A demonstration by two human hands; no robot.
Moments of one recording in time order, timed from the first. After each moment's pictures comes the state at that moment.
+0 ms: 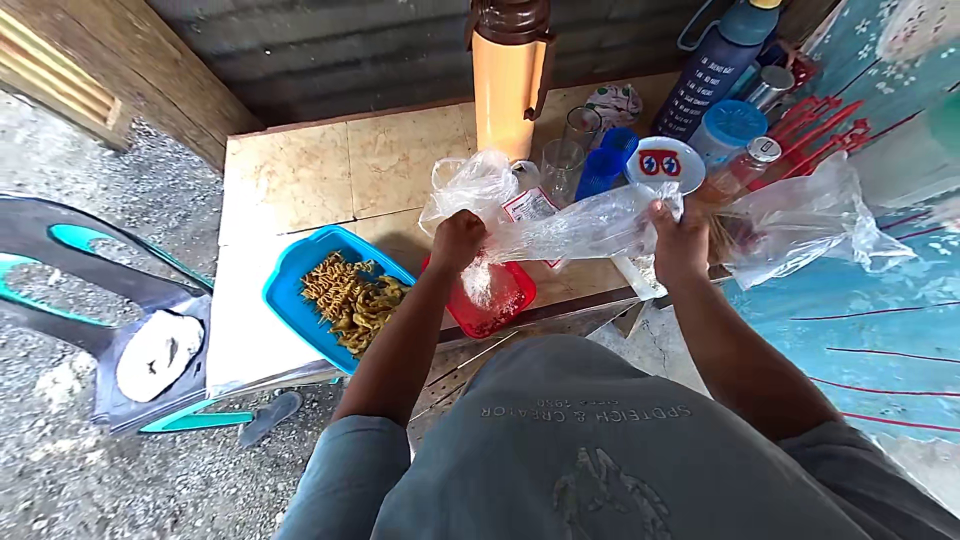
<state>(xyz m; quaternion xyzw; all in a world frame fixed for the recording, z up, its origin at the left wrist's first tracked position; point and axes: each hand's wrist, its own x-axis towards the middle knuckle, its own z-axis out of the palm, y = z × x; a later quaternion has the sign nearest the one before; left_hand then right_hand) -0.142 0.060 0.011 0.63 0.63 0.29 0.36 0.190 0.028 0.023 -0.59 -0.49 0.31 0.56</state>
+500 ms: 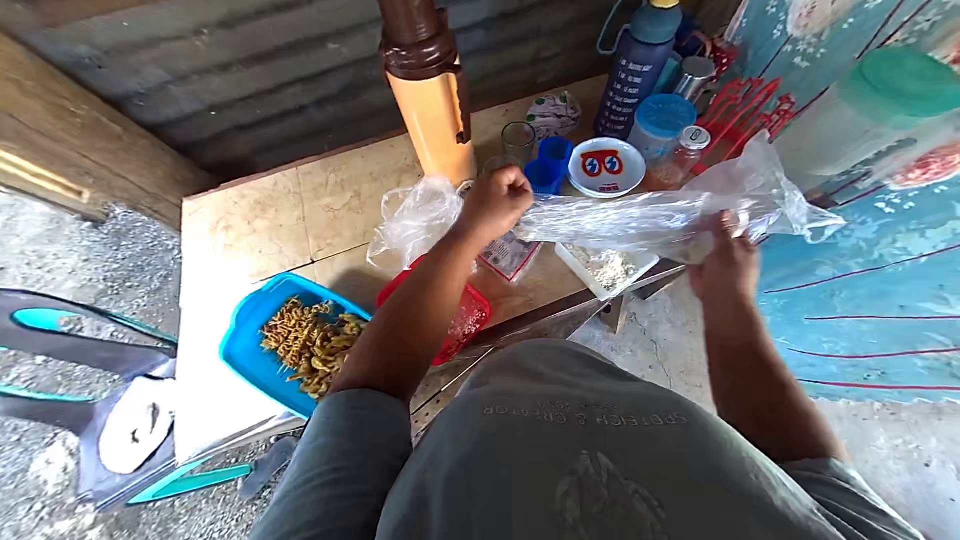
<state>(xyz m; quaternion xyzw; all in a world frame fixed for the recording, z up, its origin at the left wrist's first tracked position) 0.007 0.099 0.099 0.77 0.46 0.27 0.34 0.323 -0.013 0.013 -0.55 -0.27 0.33 0.72</state>
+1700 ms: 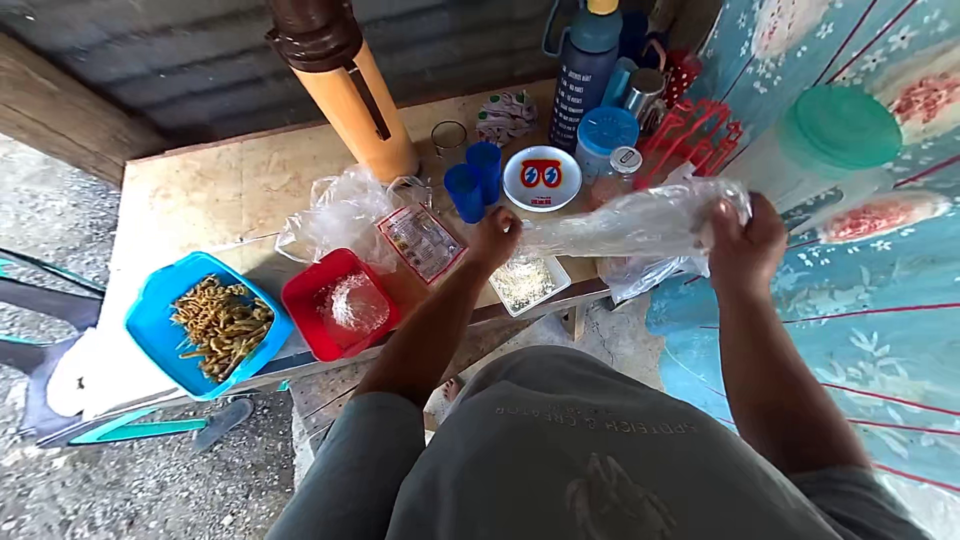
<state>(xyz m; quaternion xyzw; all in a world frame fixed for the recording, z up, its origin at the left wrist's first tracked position) 0.190 0.099 0.010 0.68 0.57 0.27 0.38 0.514 0.017 0.061 -0.64 -0.58 0.14 0.48</state>
